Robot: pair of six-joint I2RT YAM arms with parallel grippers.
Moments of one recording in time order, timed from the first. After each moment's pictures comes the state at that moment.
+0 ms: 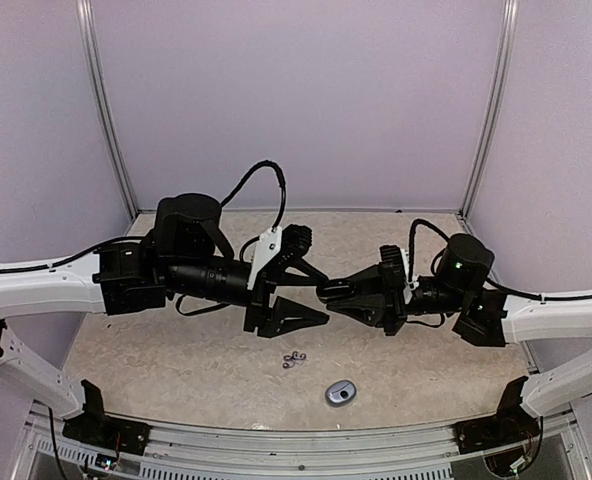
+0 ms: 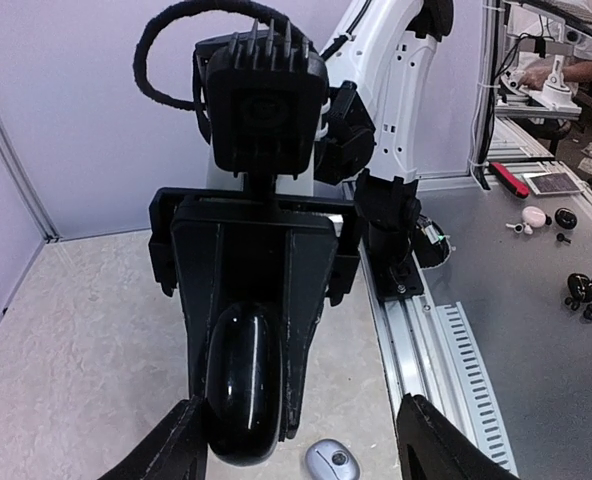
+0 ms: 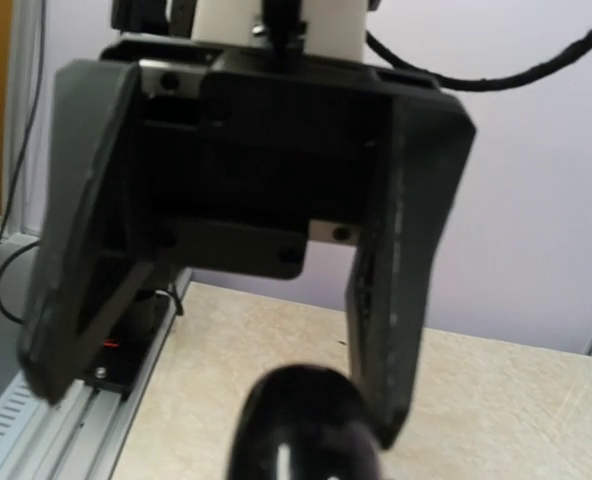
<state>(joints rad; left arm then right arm) -1.12 1.35 1.12 -0.04 0.44 0.24 0.90 1.20 0.61 0.69 -0.70 -0.19</state>
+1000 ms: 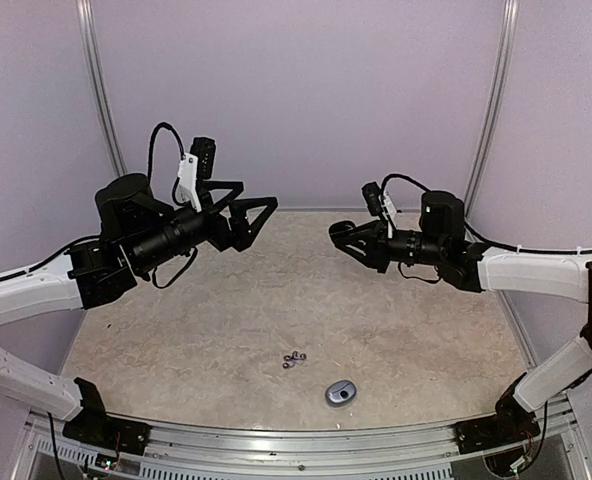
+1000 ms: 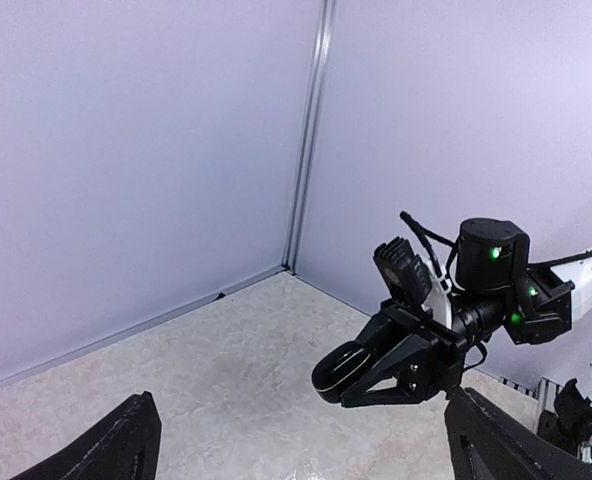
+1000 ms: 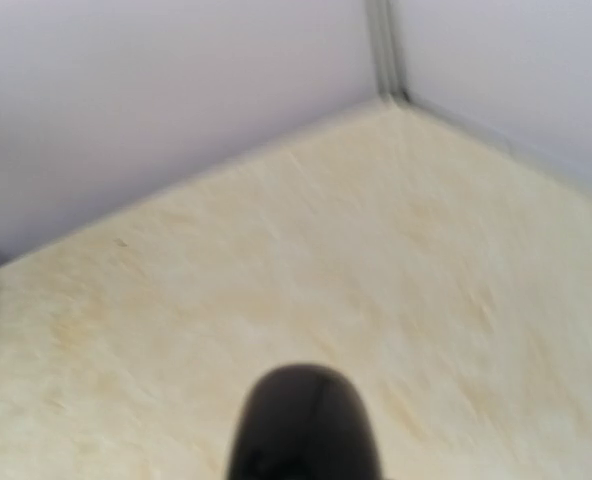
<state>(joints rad) -0.91 1.19 0.98 0.28 -0.03 -0.13 0.61 1.43 0.88 0.39 -0.57 0.08</state>
